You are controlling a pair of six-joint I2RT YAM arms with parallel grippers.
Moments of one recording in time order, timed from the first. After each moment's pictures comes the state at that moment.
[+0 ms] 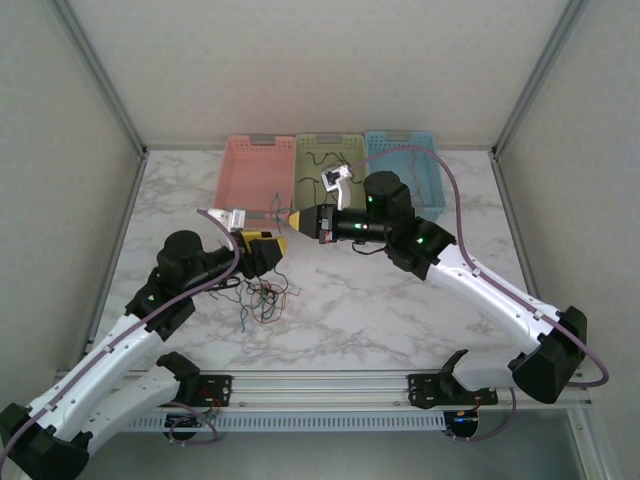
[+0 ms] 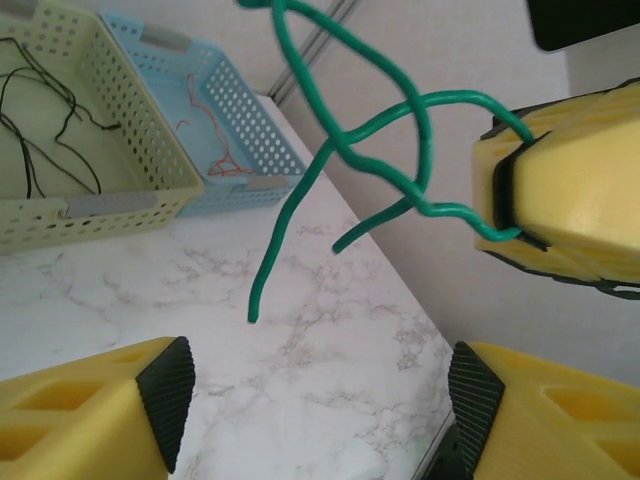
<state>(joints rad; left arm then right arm) -0.57 0.78 0.69 -0.07 0.36 -0.60 0.81 1.31 1.24 -0.18 -0.53 0.76</state>
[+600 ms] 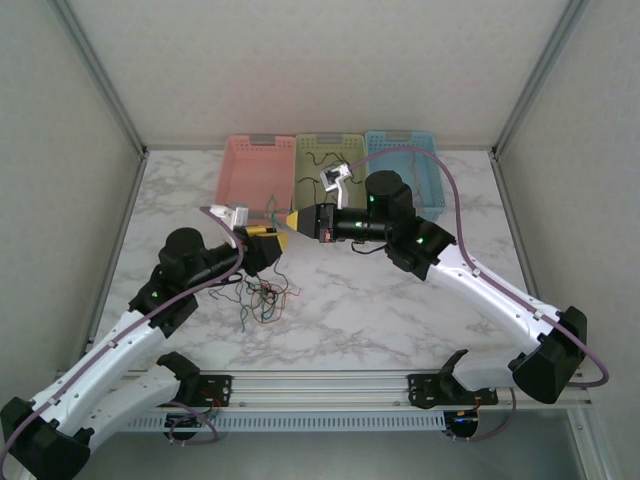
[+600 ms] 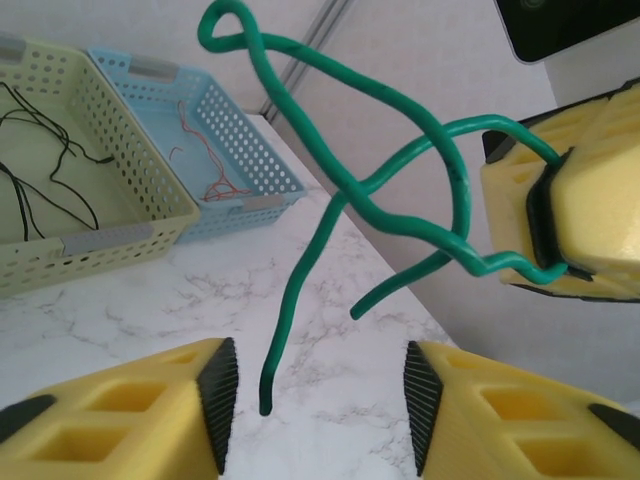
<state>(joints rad) -0.57 0.81 0.70 -0.01 0.37 -0.55 0.81 1.31 1.24 -0.14 -0.59 0.85</state>
